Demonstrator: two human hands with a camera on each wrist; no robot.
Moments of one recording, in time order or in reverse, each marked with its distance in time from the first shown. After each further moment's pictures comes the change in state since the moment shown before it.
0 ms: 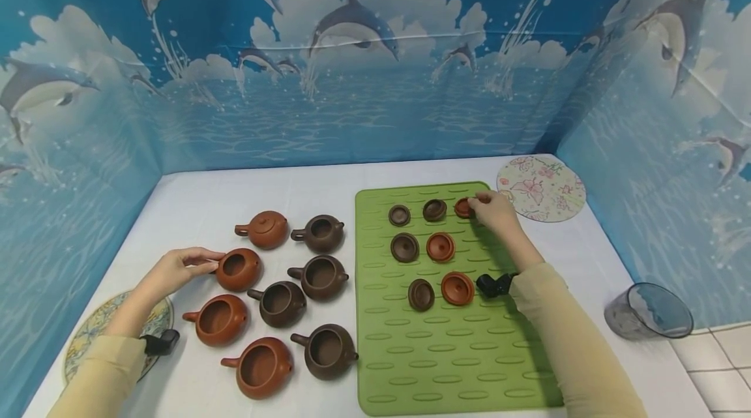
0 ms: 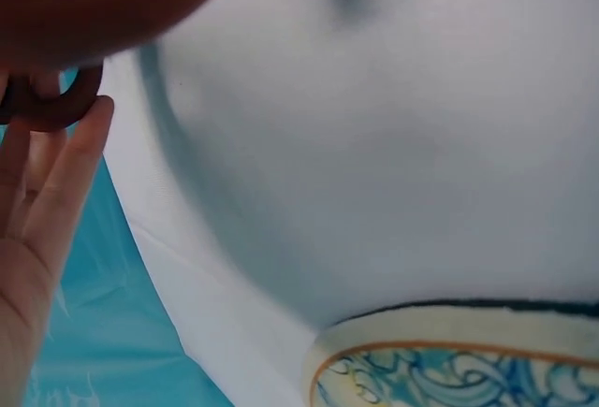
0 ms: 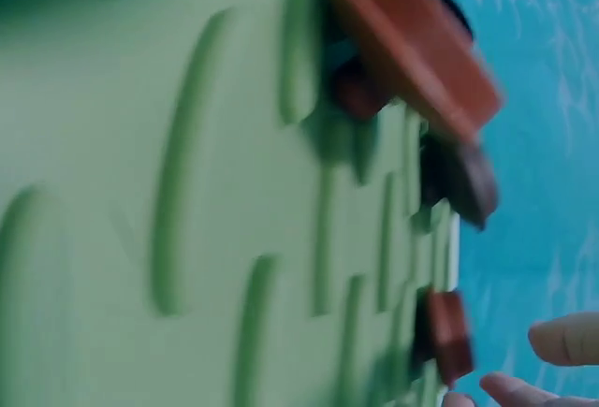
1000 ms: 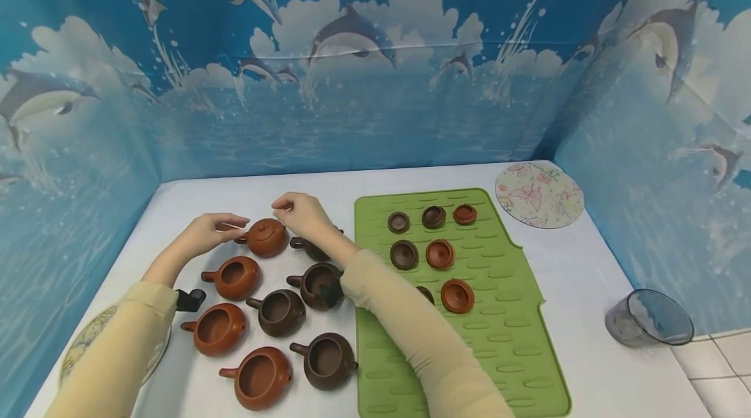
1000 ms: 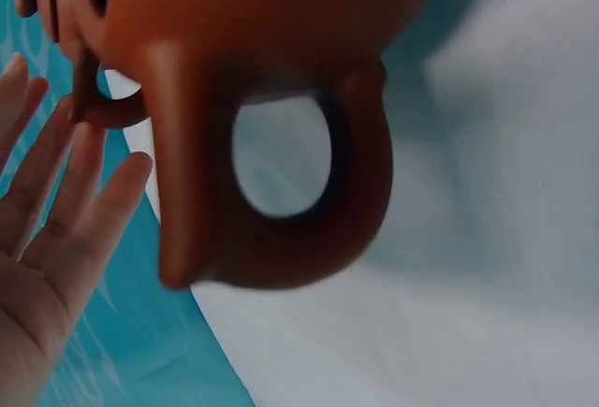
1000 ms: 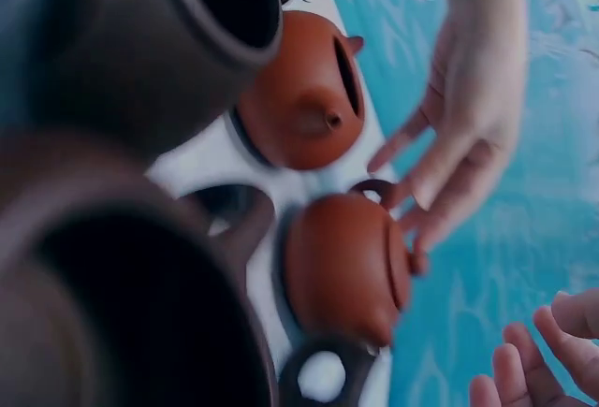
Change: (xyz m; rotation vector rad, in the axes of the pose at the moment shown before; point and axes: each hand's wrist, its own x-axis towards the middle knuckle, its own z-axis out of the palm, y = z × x) left_hand 0.073 0.053 -0.012 0.116 -0.111 0.044; right_hand -0.020 -0.232 0.195 0.117 -0.214 -0.489
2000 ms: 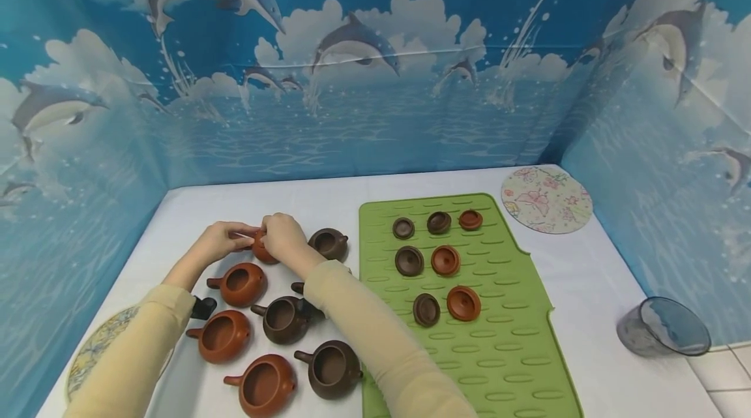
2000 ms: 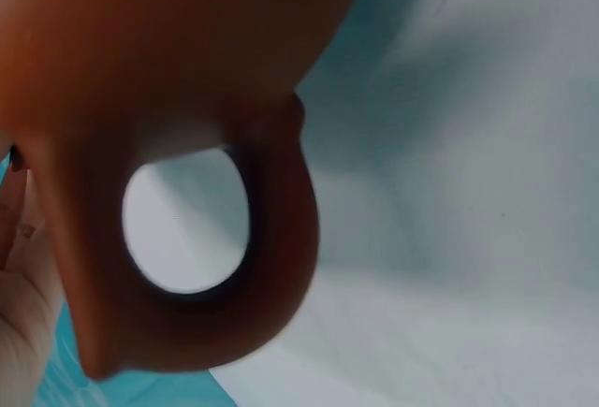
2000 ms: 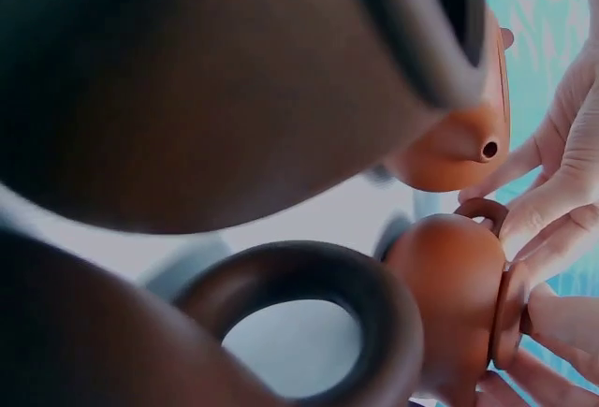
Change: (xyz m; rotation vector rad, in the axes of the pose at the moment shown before) left_hand 0.008 0.002 0.014 -0.003 0.073 -0.041; right_hand 0.022 -0.009 0.063 -0.425 -0.007 -0.044
